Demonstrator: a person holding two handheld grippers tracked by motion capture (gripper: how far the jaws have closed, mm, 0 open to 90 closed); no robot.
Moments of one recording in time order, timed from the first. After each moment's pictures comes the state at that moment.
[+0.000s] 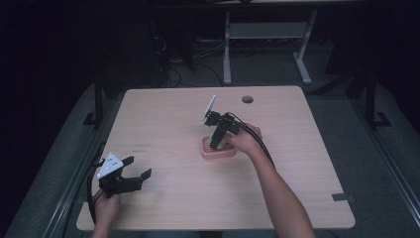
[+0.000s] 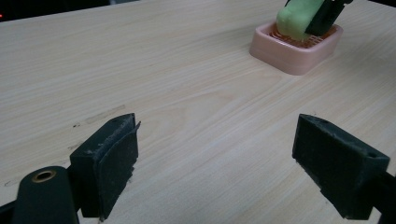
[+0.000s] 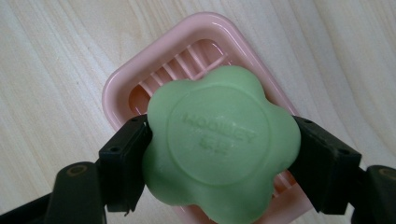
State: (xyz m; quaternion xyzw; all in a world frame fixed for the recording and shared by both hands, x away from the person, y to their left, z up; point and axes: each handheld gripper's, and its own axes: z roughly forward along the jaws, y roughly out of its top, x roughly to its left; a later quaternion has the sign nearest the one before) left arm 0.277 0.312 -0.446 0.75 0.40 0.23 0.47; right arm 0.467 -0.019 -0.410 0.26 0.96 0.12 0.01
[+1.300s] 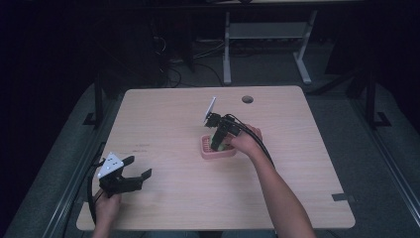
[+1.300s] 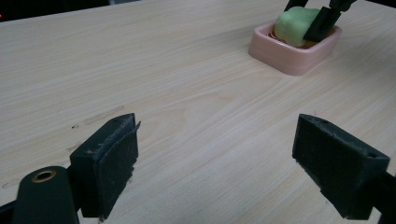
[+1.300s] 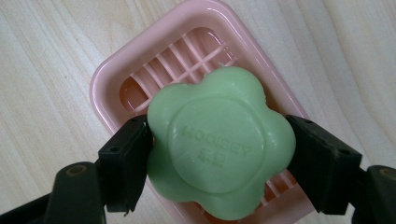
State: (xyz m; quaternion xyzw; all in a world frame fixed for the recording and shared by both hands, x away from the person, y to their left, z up) left arm 0.278 0.311 -0.446 0.75 0.40 0.22 0.47; right arm 0.467 -0.021 -0.417 0.26 0.96 0.12 0.01
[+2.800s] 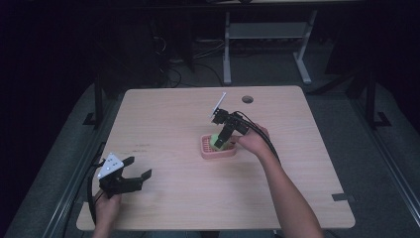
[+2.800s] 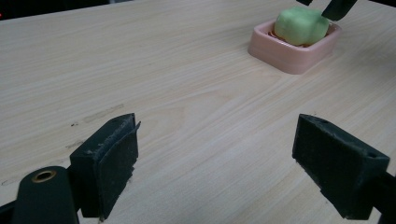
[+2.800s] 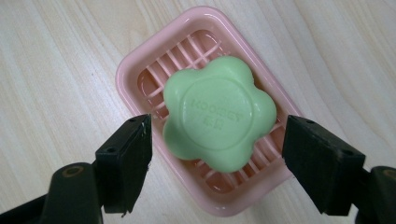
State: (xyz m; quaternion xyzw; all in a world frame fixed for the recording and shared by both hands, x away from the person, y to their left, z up) left arm 0.276 0.311 -0.446 0.75 0.40 0.23 0.47; right arm 0.458 -0.044 -0.396 0.27 0.95 0.16 0.01
